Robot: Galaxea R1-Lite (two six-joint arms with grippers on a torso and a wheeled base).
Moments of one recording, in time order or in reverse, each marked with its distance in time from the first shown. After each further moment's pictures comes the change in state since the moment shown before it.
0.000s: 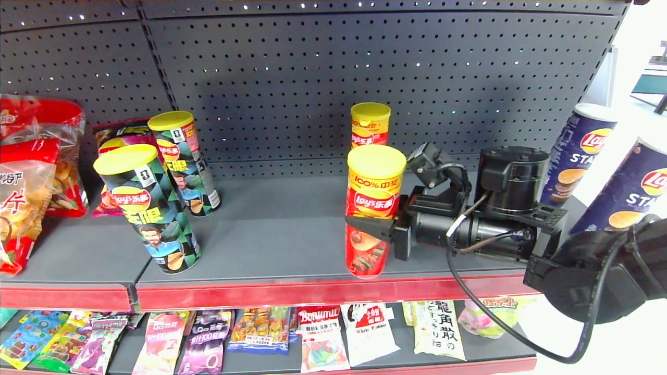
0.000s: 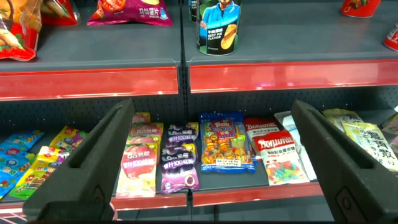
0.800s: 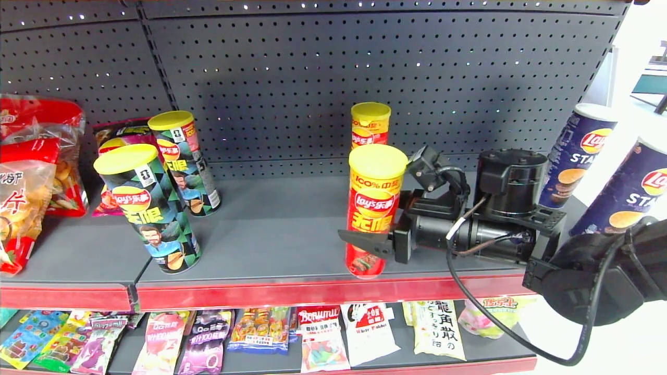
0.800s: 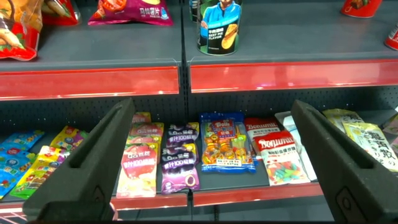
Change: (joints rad) left arm 0.000 0.000 0.000 0.000 0.000 0.000; right arm -0.001 -0.001 0.013 -0.016 0.000 0.004
